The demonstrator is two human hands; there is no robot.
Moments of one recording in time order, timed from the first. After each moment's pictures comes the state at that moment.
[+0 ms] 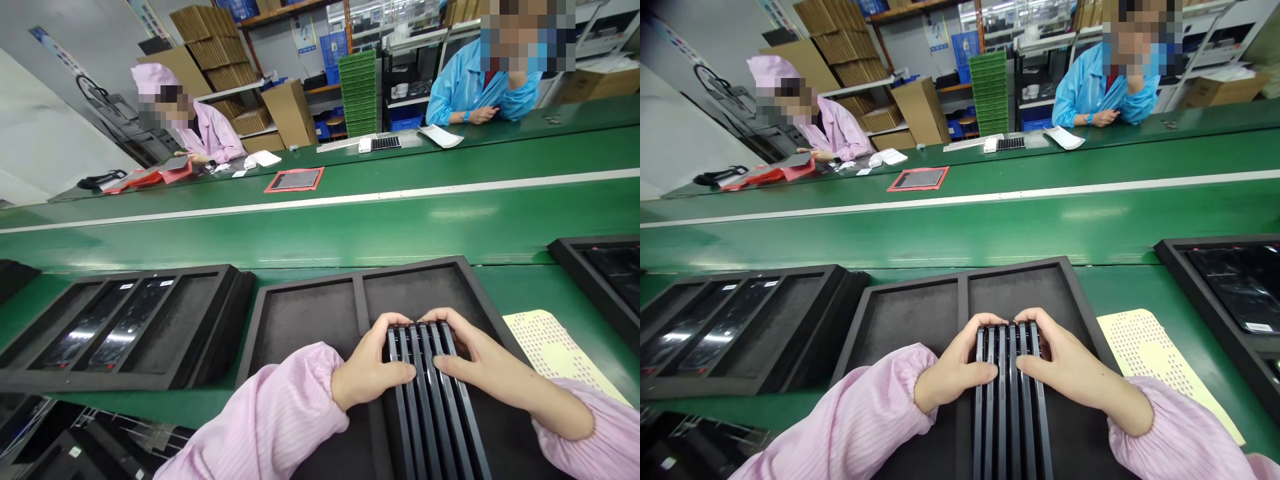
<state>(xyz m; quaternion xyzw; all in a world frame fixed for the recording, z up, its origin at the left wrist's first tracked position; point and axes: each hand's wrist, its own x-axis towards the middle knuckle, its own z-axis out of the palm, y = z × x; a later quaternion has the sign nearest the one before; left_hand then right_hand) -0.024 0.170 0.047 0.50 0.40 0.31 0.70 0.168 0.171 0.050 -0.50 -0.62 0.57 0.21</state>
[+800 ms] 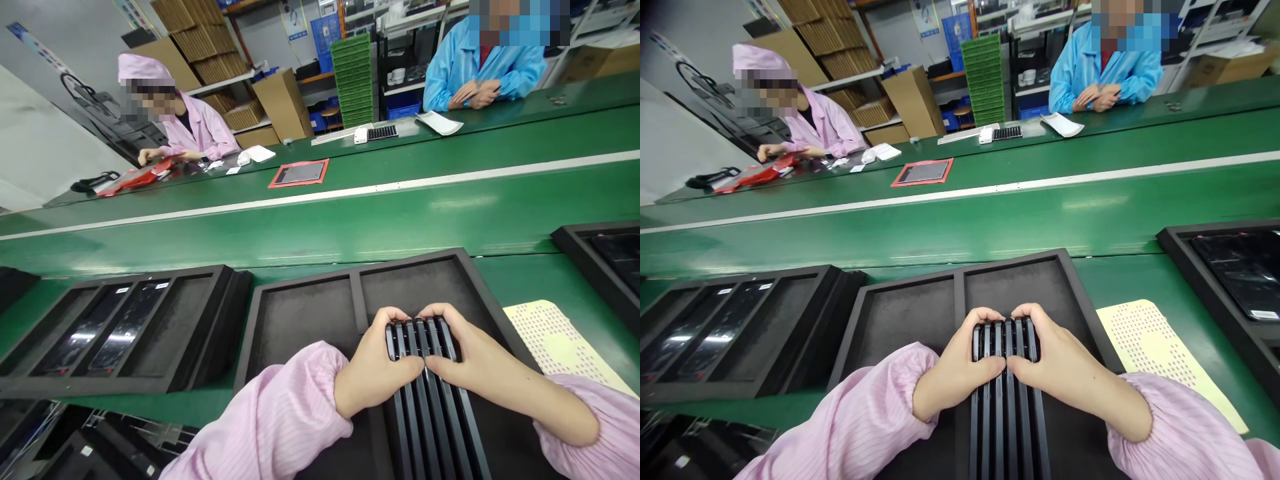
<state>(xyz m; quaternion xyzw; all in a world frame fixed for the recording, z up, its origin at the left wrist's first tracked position) -0.013 0.166 0.055 0.52 0.49 0.29 0.64 0.159 0.168 0.058 -0.57 -0.64 0.50 0.14</state>
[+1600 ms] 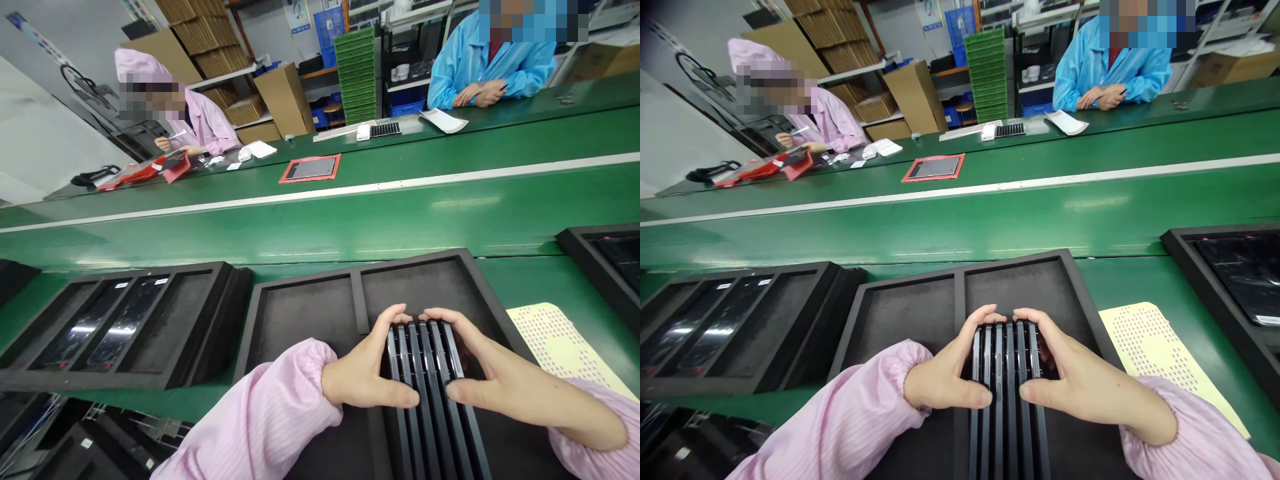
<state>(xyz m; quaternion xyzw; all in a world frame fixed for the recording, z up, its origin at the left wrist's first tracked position) -0.042 0.174 0.034 0.61 0.30 0.24 0.69 0.184 0.165 0.052 -0.43 -0.62 0.63 0.17</state>
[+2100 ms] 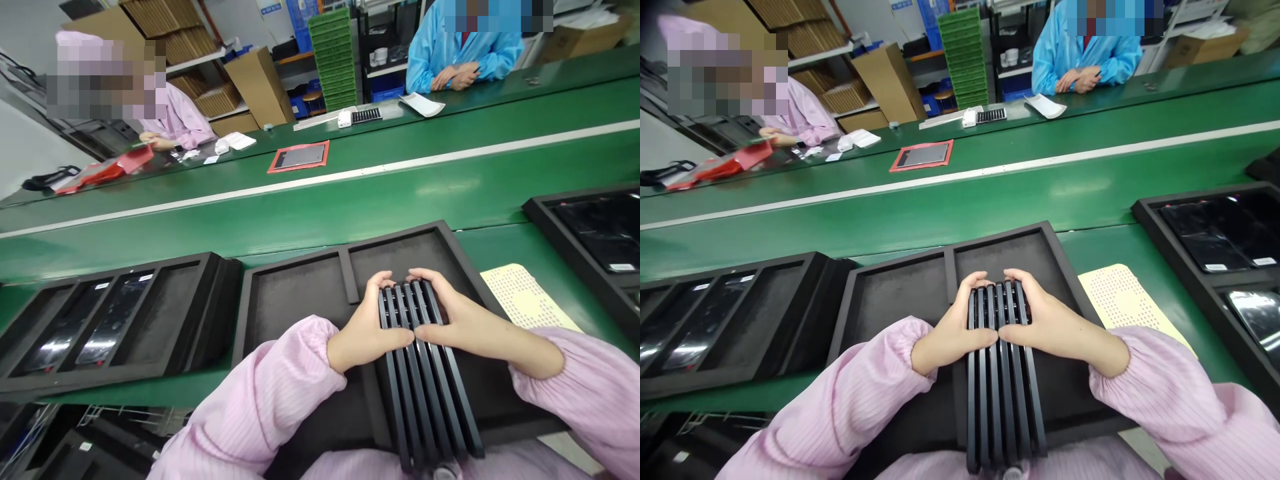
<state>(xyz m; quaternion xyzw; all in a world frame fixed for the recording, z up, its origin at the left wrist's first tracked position) -0.016 0.163 0.049 0.56 0.41 0.28 0.67 0.168 0.157 0.053 -0.53 -0.63 0.52 0.20</state>
